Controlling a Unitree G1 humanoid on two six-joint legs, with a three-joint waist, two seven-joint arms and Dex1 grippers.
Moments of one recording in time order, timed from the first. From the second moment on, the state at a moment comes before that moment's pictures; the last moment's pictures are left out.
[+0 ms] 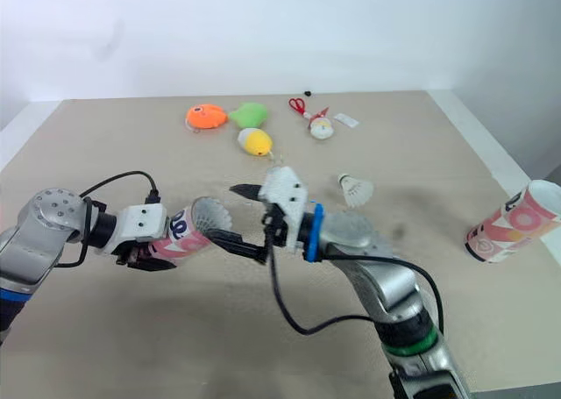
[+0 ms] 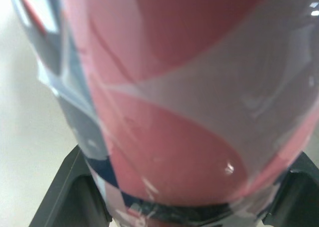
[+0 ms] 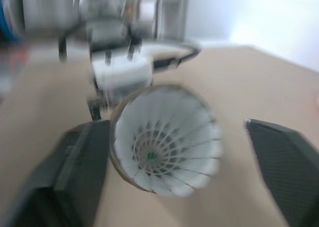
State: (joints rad) left arm -0.44 0.92 -0.21 -0.17 0.00 0.44 -1.38; right arm -0.36 -0.37 0.15 -0.48 0.49 0.57 0.66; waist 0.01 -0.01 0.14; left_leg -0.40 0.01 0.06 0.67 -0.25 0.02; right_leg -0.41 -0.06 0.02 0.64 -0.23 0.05
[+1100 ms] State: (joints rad) left arm -0.42 0.93 -0.20 -0.18 0.00 0.44 -1.36; right arm -0.45 -0.16 -0.13 0.23 0.08 0.28 0.04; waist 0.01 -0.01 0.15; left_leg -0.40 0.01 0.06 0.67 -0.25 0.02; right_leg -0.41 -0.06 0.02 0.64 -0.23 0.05
